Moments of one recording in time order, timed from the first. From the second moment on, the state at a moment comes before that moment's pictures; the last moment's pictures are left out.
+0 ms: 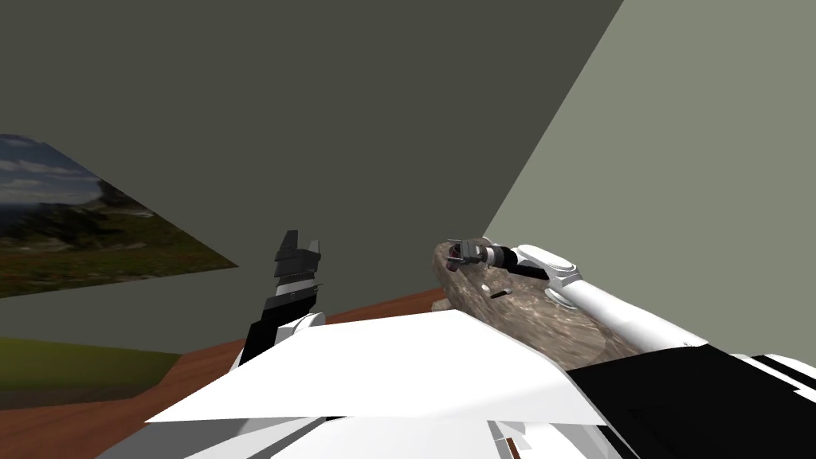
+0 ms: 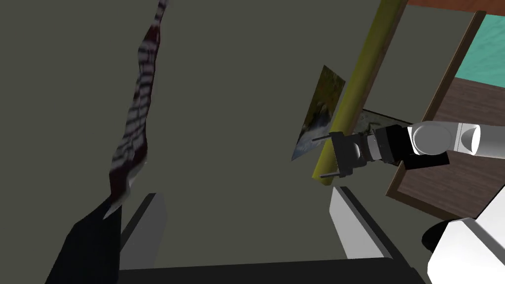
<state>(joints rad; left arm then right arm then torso) 0.53 -0.02 0.04 -2.33 0.10 -0.35 -0.13 0.18 -1.20 -0.05 -1.72 0.52 -1.03 0.27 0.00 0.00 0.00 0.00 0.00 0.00</state>
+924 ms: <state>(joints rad) 0.53 -0.02 0.04 -2.33 0.10 -0.35 -0.13 0.11 -1.48 -0.05 -1.57 0.70 -1.16 0.39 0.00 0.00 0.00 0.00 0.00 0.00</state>
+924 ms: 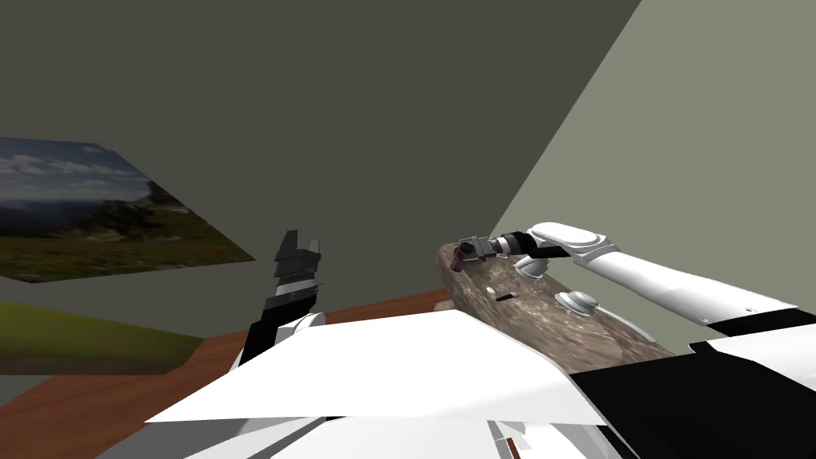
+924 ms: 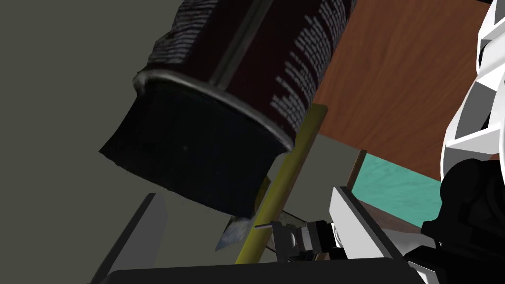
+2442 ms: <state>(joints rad) 0.53 -0.02 0.04 -2.33 0.10 -0.35 -0.13 0.01 -1.82 0.08 -1.36 1.02 -1.39 0.55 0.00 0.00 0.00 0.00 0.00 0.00</state>
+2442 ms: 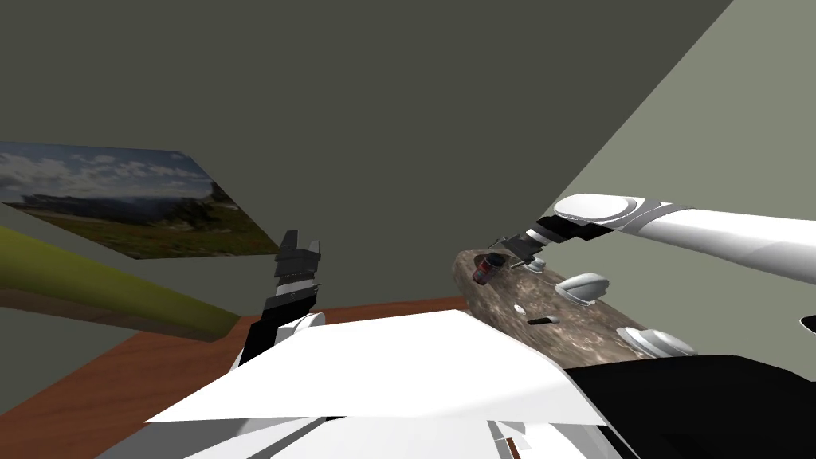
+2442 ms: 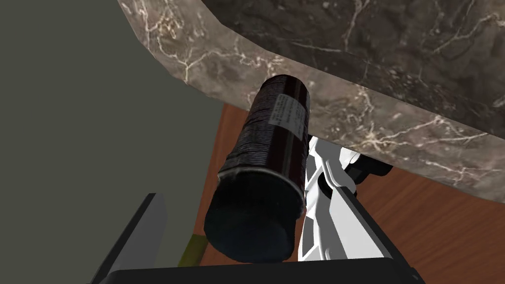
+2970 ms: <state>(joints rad) 0.53 -0.02 0.04 -2.33 0.10 -0.35 -0.13 0.12 -1.84 0.07 -1.36 1.01 -1.34 0.59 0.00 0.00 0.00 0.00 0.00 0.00</state>
